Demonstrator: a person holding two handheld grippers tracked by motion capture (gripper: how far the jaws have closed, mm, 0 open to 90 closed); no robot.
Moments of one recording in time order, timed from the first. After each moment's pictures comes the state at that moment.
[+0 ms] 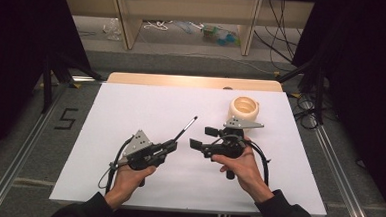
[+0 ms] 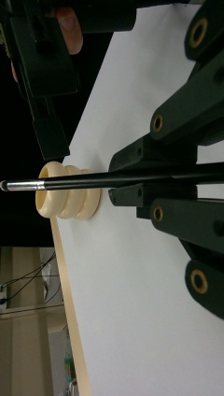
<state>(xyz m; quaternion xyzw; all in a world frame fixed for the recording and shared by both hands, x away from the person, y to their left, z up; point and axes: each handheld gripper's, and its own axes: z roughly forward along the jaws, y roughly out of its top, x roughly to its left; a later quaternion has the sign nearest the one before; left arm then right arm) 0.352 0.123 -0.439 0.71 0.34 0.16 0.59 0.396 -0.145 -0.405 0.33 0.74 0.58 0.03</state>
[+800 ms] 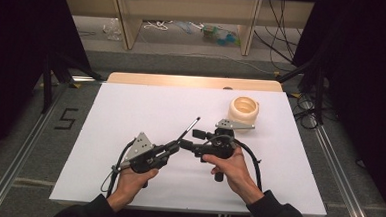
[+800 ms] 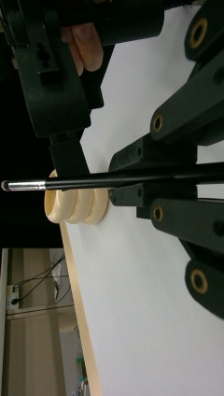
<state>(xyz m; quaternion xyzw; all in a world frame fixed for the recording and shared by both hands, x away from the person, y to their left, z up) 0.347 0.118 -0.439 0.71 0.32 0.18 0.61 0.396 -0.124 -0.412 0.34 0.72 0.61 -0.02</state>
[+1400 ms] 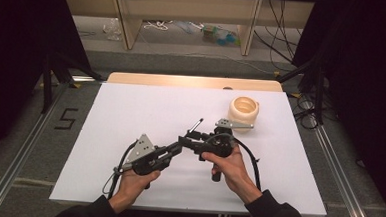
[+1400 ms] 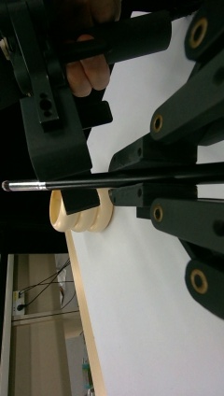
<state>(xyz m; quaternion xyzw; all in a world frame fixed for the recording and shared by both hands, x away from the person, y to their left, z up) 0.342 0.112 -0.439 0.70 0.31 0.17 0.62 0.399 -0.121 -0.415 0.34 0.70 0.63 -0.05</state>
